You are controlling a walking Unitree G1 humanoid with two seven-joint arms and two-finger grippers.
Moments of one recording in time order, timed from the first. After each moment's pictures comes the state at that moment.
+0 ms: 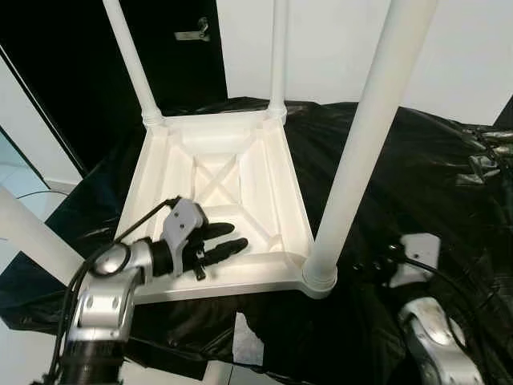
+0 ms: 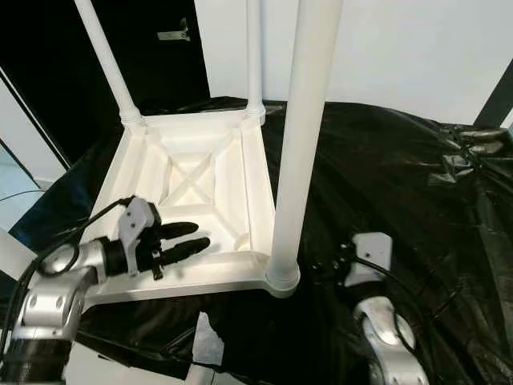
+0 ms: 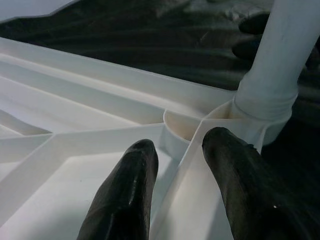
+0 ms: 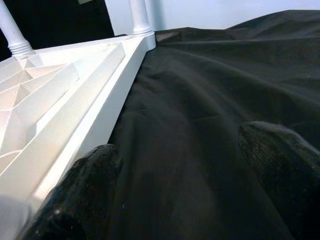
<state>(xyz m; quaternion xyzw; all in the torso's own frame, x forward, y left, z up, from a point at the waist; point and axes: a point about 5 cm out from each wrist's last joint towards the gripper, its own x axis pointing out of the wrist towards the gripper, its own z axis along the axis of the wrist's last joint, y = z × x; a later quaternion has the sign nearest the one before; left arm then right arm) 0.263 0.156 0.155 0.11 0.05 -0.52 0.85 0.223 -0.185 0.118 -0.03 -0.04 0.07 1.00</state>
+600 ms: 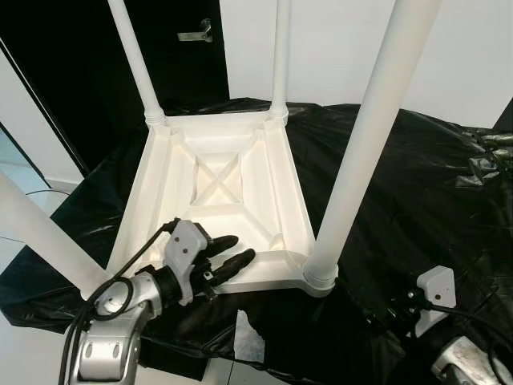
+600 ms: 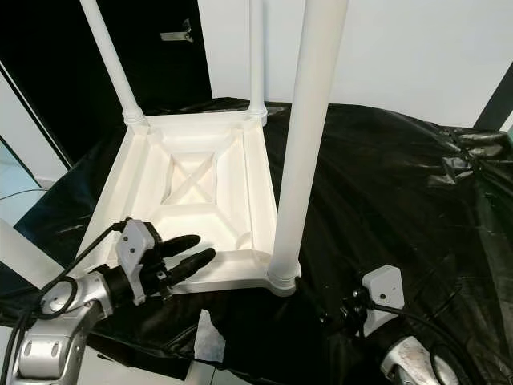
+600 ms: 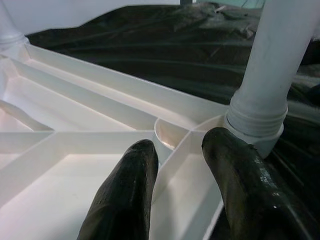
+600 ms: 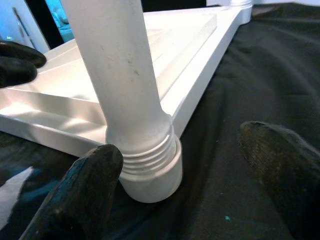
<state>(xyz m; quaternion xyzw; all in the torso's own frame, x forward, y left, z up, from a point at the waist) 0.234 0.140 0.153 0.09 0.03 -0.46 0.88 0.175 -0.180 0.129 -0.06 0.01 0.27 0.96</state>
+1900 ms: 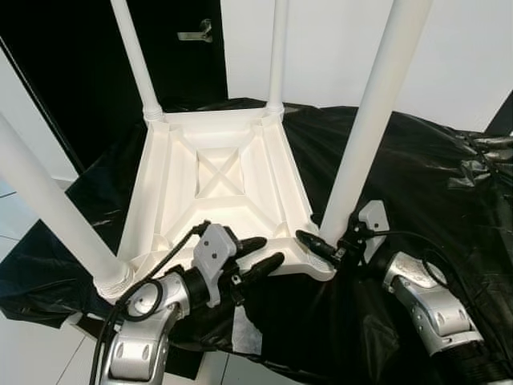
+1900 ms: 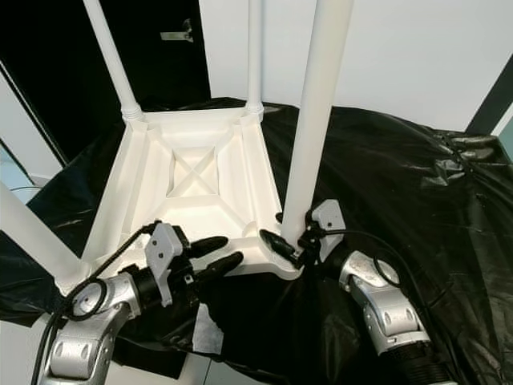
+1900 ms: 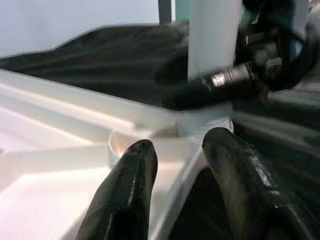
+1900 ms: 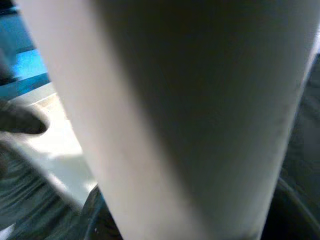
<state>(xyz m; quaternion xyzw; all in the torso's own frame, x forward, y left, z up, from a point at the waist) 0.240 0.106 0.147 0.08 0.01 -0.49 0.87 0.286 -0.145 0.132 -0.07 -0.02 0.36 0.93</state>
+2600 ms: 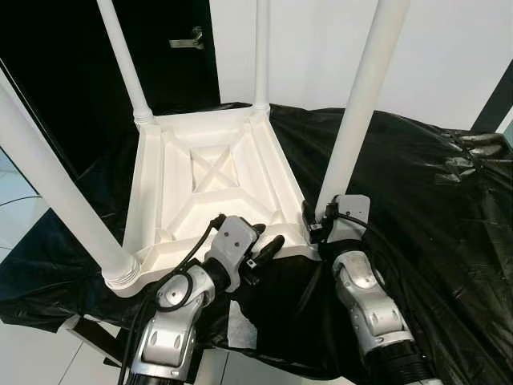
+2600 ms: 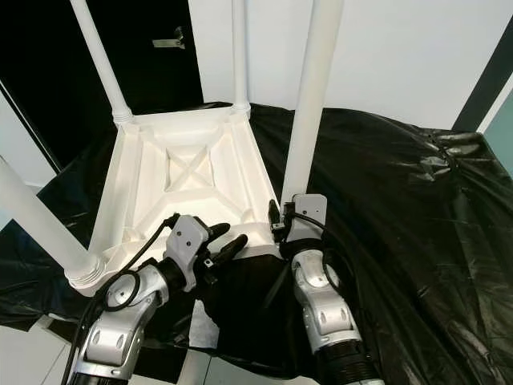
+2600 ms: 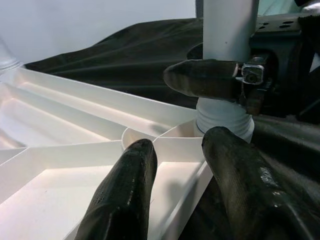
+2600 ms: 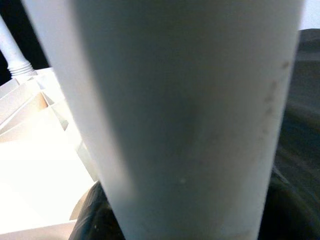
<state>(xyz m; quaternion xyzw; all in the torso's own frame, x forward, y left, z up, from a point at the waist) 0.263 0.086 0.141 0.10 -0.01 -0.39 0.92 0.299 -0.107 0.127 0.01 -0.04 0.03 1.00</state>
